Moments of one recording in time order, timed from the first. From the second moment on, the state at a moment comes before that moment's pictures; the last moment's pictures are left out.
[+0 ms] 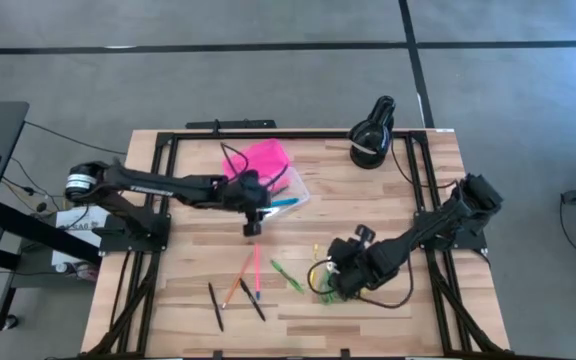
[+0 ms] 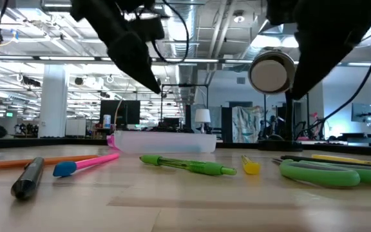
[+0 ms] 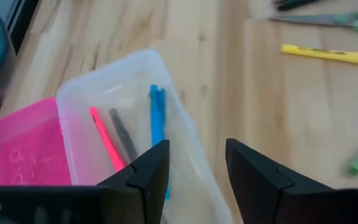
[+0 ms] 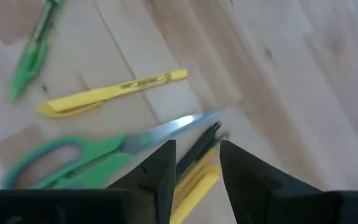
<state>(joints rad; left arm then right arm) 0.04 1.45 0.95 -0.32 -0.16 0.08 0.55 1.72 1.21 -0.95 0.47 0.98</state>
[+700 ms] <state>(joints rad) -0.26 1.43 0.95 -0.37 -0.35 0.00 0.73 1.90 1.21 -1.07 0.37 1.53</state>
